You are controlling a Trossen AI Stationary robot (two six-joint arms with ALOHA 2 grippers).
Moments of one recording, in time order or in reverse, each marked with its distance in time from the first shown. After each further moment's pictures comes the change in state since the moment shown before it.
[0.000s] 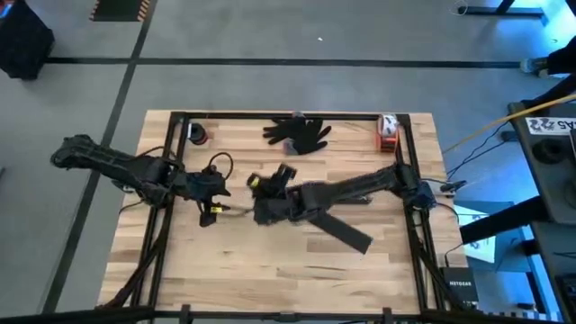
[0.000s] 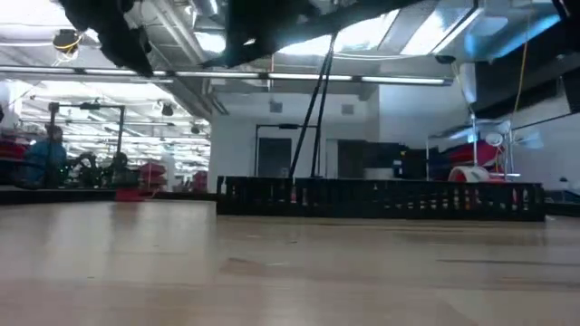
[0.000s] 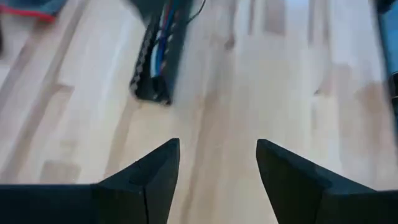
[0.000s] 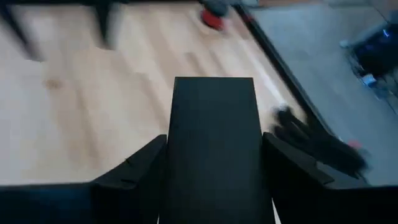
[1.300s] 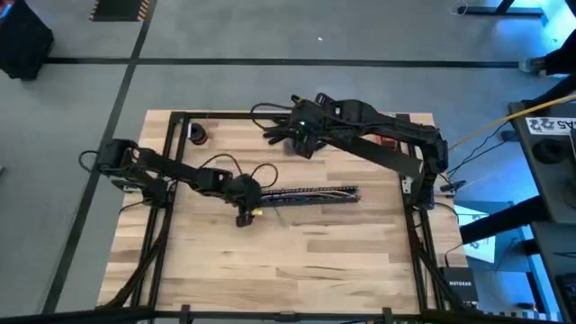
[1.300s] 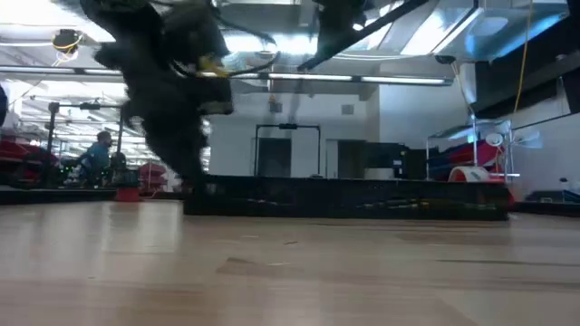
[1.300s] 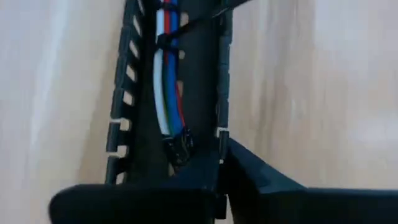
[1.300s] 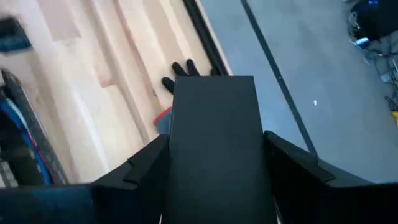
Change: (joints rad) left arm 0.159 0.529 -0.095 0.408 0.152 0.146; right arm -0.385 -0.282 -0.014 -0.242 -0.281 -0.390
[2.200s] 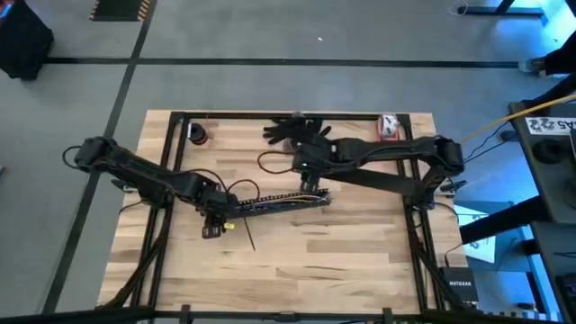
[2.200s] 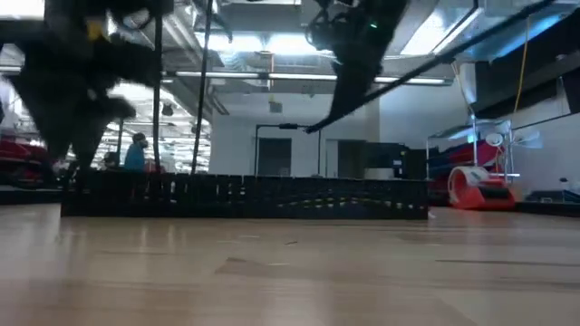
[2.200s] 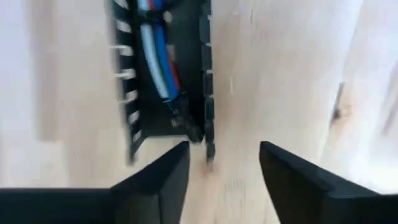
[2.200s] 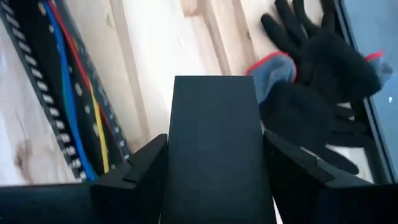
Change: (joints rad) left arm -0.166 -0.207 0.124 -0.589 0.022 -0.181; right arm 0.091 -0.175 -0.687 0.428 -0.158 0.072
